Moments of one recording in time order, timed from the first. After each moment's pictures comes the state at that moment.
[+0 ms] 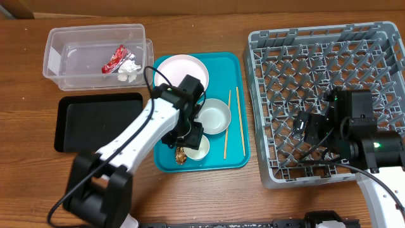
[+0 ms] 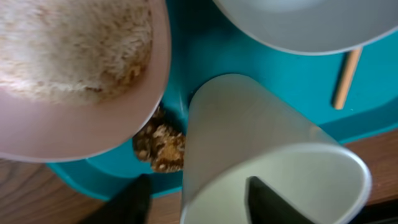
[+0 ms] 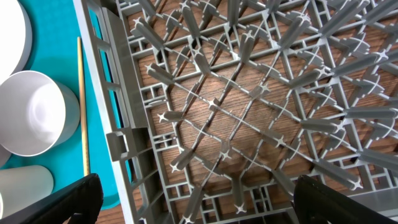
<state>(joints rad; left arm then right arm) -0.50 1.76 1.26 -1.15 0.14 -0.28 0.06 1.07 1.10 -1.13 -0.02 0.28</state>
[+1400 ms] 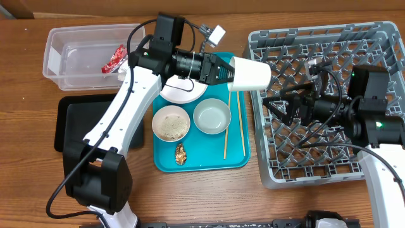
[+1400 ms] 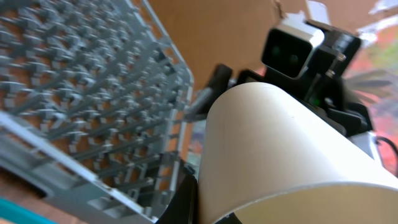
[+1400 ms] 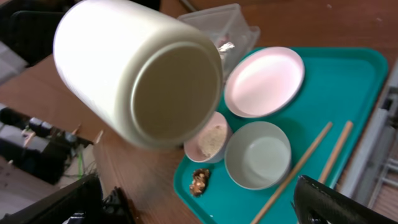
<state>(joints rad) -0.34 1.85 1.62 -0.59 1.32 -0.30 -0.07 1.20 1.11 -0.72 -1.04 -0.03</state>
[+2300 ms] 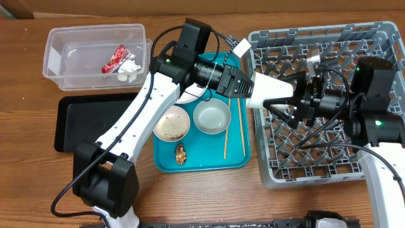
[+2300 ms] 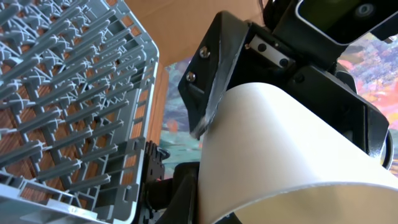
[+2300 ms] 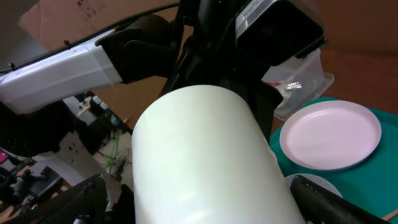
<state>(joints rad) -0.46 1.85 1.62 -0.56 1.38 -0.33 -0.07 1.20 1.11 -0.55 -1.32 -0.07</state>
